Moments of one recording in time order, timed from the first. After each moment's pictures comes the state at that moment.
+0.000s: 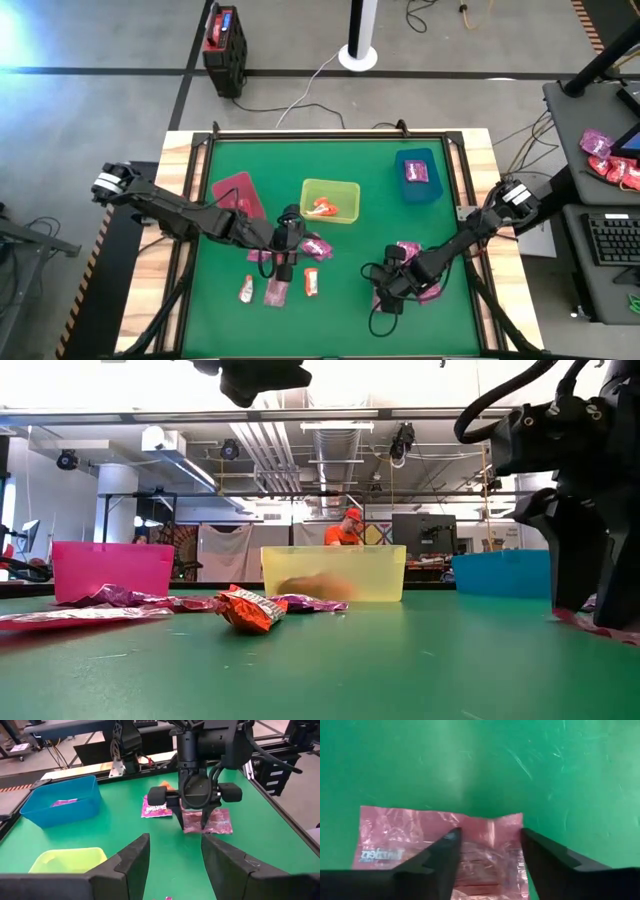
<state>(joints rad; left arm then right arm) -0.31 1.40 0.89 0.13 -0.25 0.01 0.58 1.80 0.93 -0.50 0.20 0.70</state>
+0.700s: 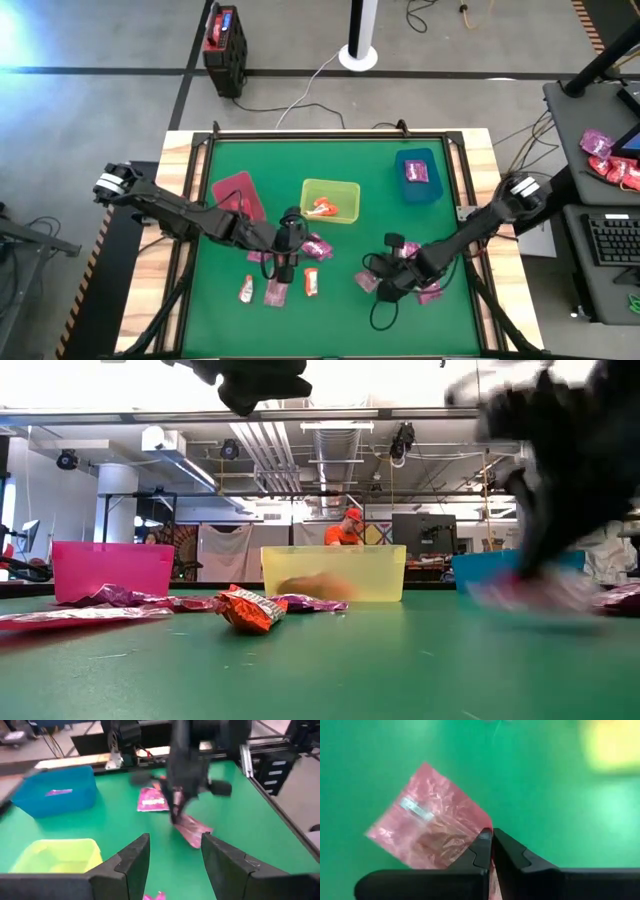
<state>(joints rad) -0.32 1.42 0.87 0.14 -0.24 -0.05 0.57 1.66 0.92 -0.49 0.44 0.63</state>
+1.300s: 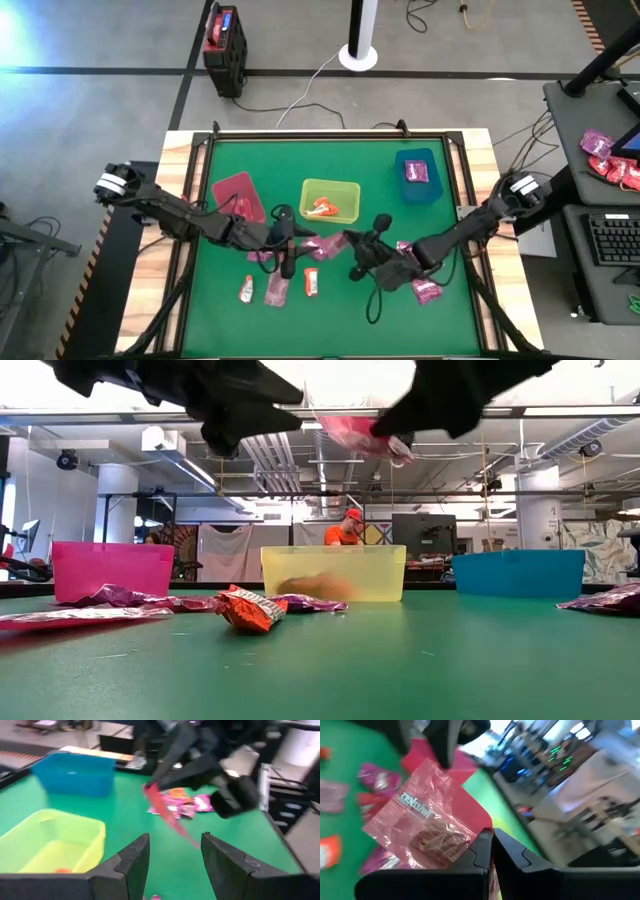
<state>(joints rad) -0.32 1.42 0.69 0.44 -0.36 -0.27 0.50 1.65 0.92 0.19 1.08 -0.10</state>
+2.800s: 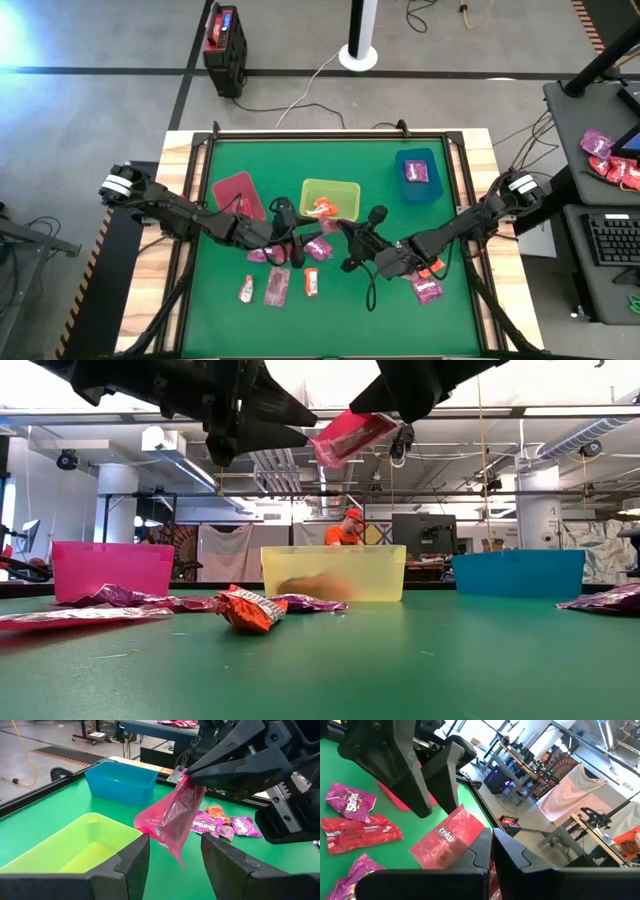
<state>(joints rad) -0.28 1.48 0.69 0.52 -0.54 -0.30 0.44 1.65 0.94 0.40 1.08 -0.33</state>
